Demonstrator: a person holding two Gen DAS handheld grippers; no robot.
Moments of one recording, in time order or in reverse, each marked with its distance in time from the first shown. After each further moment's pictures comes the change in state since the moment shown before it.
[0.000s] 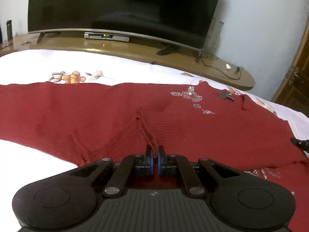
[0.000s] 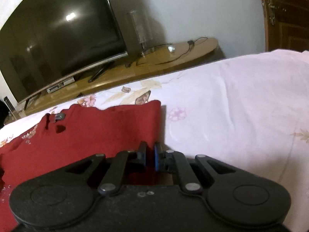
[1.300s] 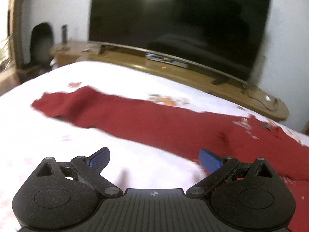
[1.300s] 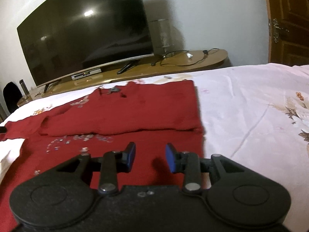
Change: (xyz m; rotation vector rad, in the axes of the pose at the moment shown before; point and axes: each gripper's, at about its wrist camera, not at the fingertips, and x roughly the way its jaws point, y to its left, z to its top) left arm -0.120 0.120 -0.013 -0.166 -0.122 0.250; right arm -0.132 0.089 -0.071 -0.102 -0.022 0.018
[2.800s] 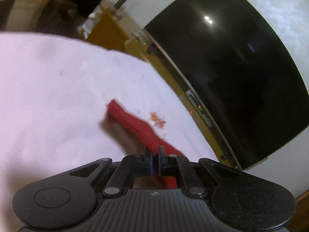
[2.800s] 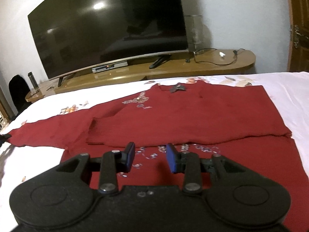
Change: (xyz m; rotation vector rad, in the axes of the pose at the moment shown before) left arm 0.143 0.203 0.030 -0.605 -0.053 -0.218; right arm 0.041 0.166 0.011 -0.014 0.029 0.006
